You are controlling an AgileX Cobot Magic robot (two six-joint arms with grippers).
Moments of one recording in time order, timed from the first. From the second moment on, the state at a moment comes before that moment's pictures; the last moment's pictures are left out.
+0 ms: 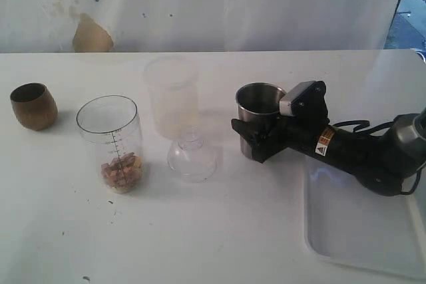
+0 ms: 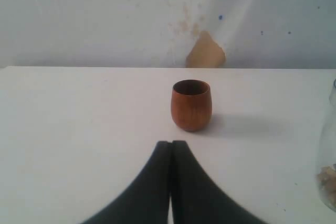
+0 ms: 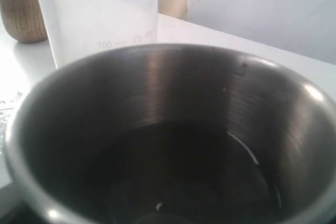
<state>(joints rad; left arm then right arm) 0.09 0.00 0.00 -0.01 0.22 0.04 0.18 2.20 -0.88 -0.74 -1.19 0.18</state>
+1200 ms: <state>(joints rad) 0.09 0.00 0.00 -0.01 0.22 0.04 0.34 1.77 -0.95 -0.88 -0.89 0.52</state>
